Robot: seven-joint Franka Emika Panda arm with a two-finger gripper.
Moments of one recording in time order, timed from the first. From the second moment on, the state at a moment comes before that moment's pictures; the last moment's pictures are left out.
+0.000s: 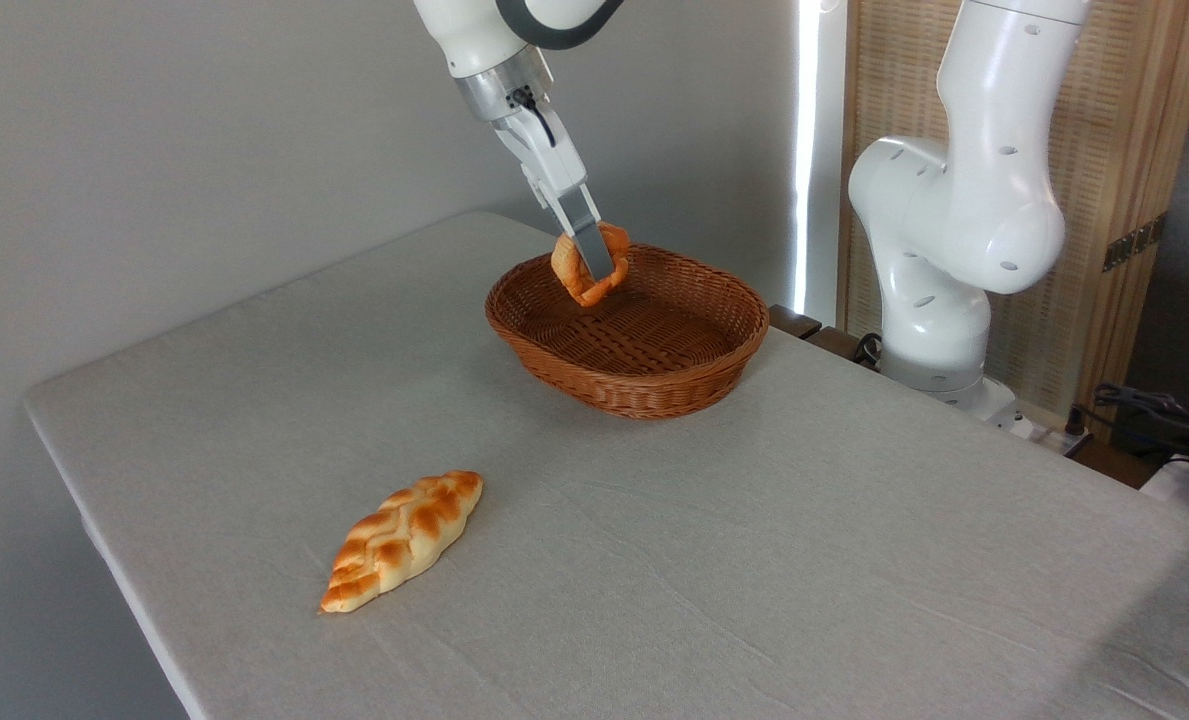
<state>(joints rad) -0.30 -0.33 -0.37 -2.20 -0.16 1.61 0.51</state>
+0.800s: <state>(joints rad) -0.29 -0.27 -0.07 -1.94 -0.09 1.71 0.52</state>
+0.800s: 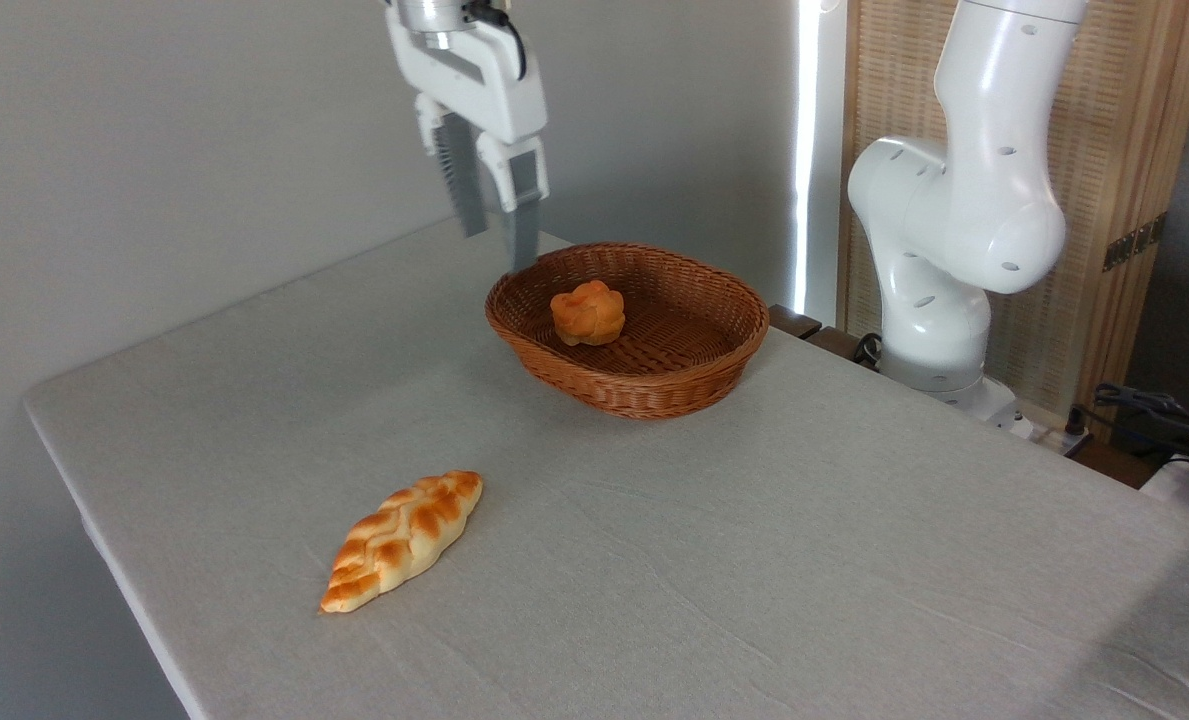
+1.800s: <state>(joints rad) 0.06 0.00 -0.17 -1.64 -0.07 1.67 0.59</state>
